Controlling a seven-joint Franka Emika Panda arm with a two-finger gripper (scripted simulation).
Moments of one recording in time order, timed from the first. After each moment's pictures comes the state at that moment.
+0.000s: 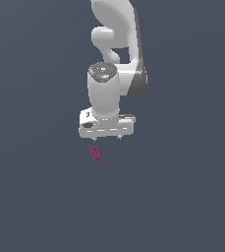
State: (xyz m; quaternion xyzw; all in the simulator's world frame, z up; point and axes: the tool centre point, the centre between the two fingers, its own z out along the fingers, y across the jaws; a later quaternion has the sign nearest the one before) arm 0.017 -0.019 0.164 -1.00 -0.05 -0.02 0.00
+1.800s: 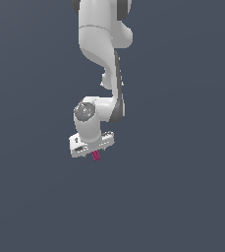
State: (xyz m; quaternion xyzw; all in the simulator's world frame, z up) arm 0.011 -0.087 0.033 -0.98 -0.19 0.00 0.00
